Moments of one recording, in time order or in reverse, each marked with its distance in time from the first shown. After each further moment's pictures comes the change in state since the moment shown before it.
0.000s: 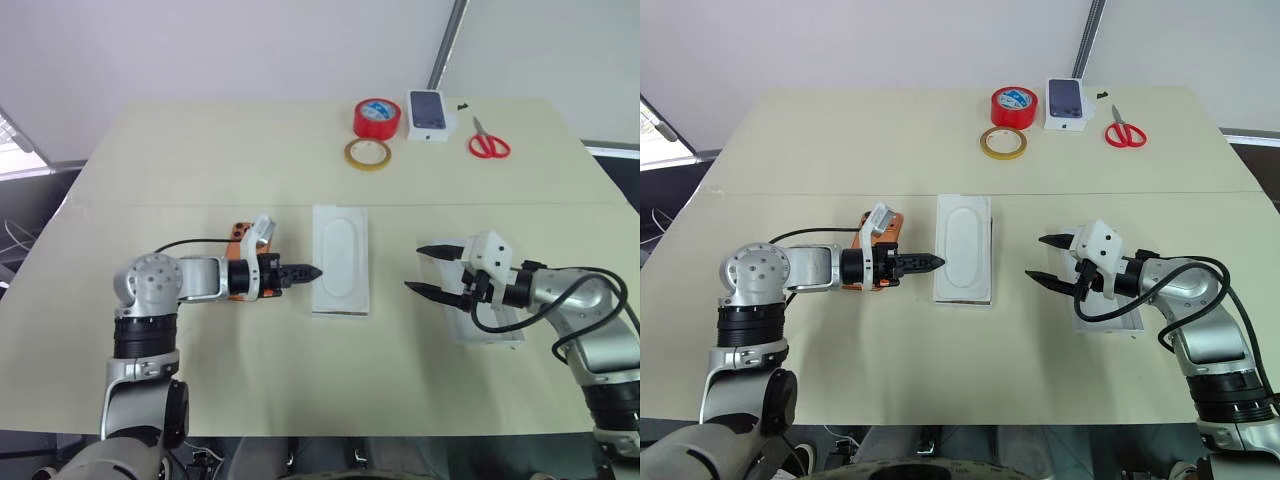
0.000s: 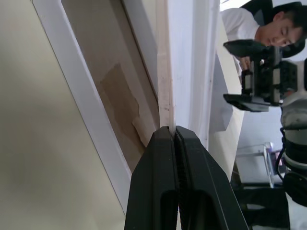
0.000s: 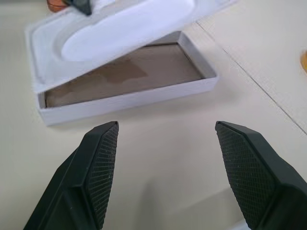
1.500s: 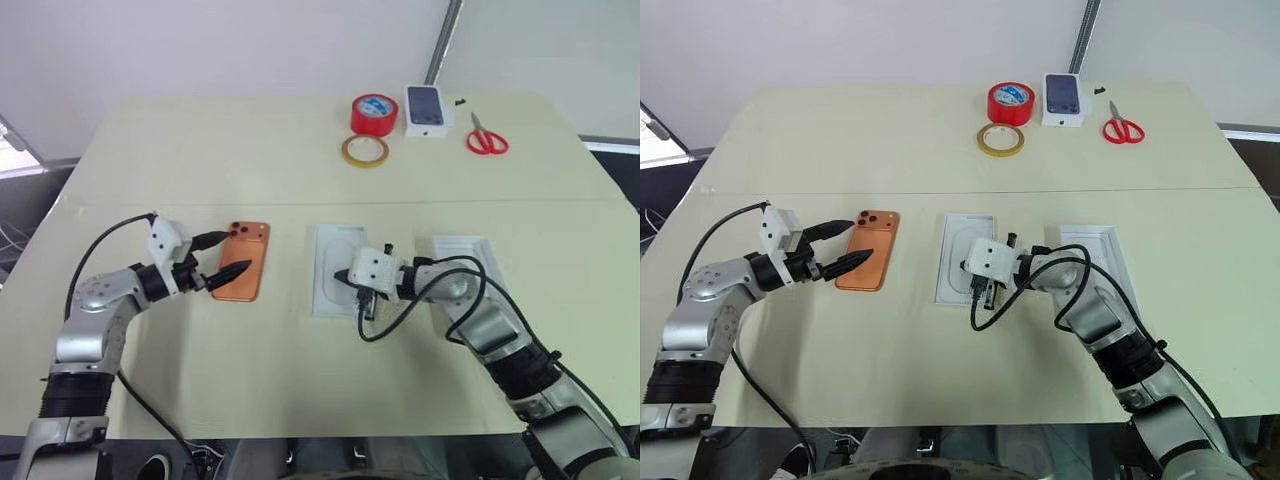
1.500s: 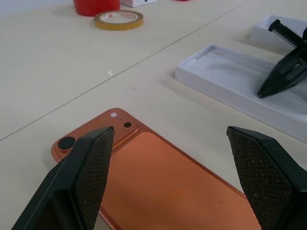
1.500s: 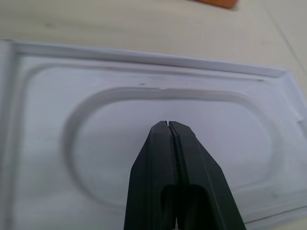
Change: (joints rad) left arm 0.341 0.292 -0.065 0.059 0.560 -1.343 -0.604; right arm -0.263 0.206 0.461 0.031 -0.372 0.070 -0.144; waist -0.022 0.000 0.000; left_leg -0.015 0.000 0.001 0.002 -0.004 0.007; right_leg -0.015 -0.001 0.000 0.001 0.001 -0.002
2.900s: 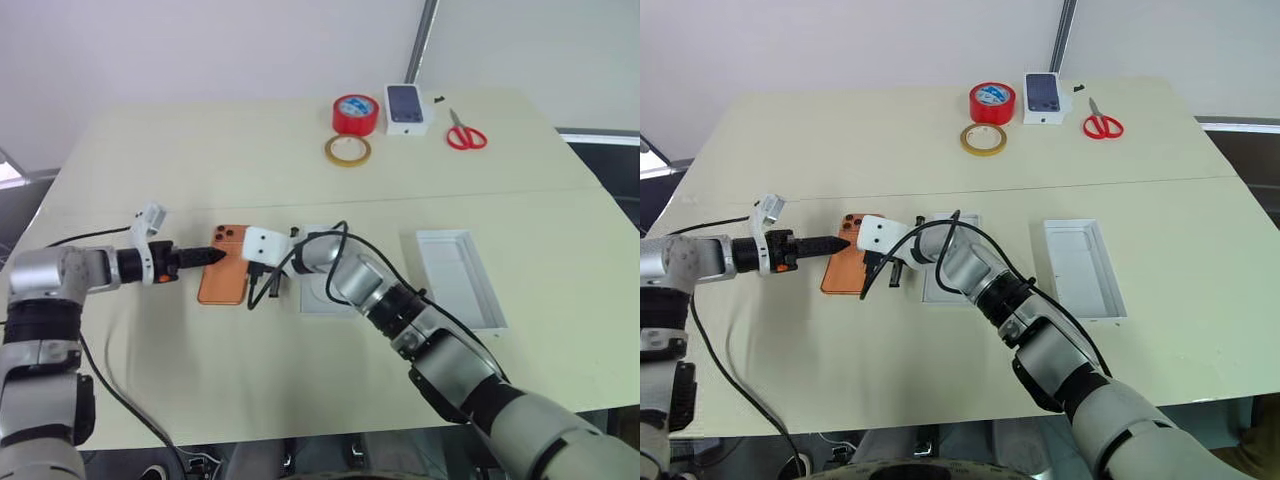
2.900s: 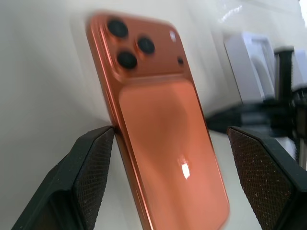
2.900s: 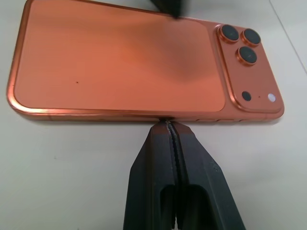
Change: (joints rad) left arm -0.326 0.205 -0.041 0.289 -0.146 0.997 -0.023; right arm -0.461 0.539 0.169 0.619 -0.161 0.089 -0.135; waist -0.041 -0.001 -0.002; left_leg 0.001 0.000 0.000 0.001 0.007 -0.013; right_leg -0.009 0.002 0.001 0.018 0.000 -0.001
